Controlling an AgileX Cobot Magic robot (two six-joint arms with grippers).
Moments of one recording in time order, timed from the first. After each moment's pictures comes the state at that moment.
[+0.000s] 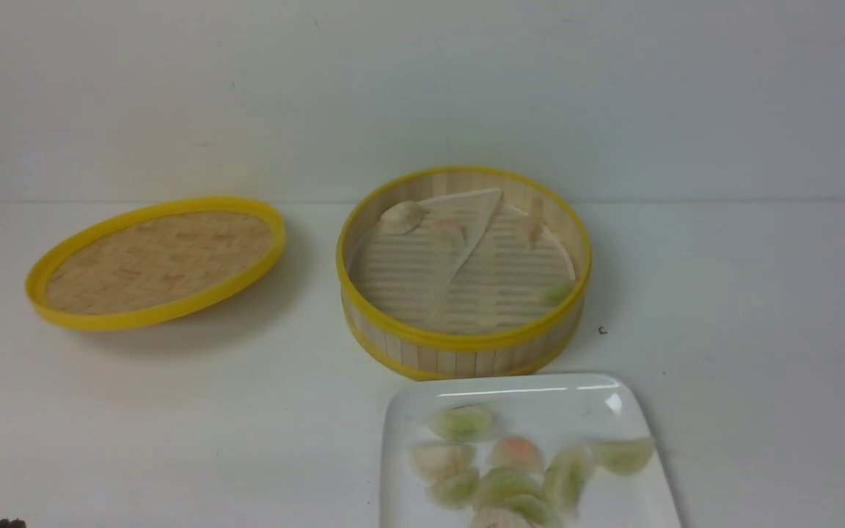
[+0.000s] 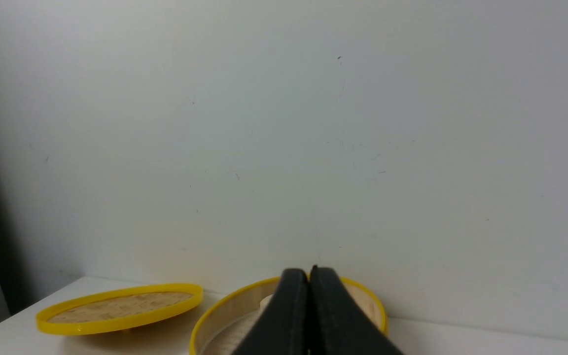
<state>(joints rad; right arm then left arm) 0.47 -0.01 -0.43 -0.17 0.48 0.33 -0.06 -0.01 0.03 -0.06 0.37 0.06</state>
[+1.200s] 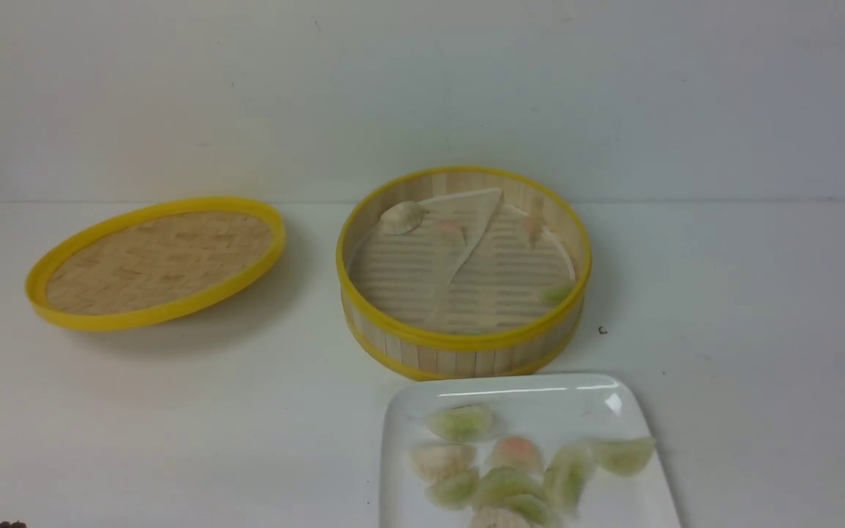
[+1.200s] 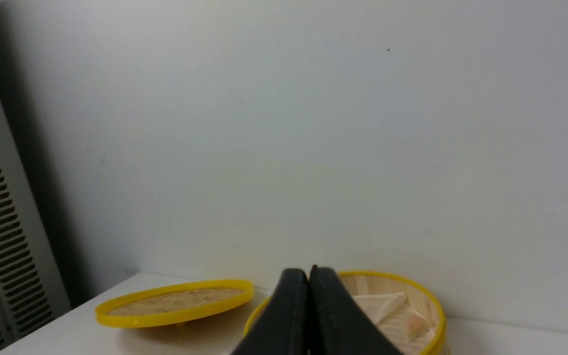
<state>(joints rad) 0.47 -0.01 -0.36 0.10 0.40 0.12 -0.06 -0.01 0.03 -0.06 0.38 0.06</state>
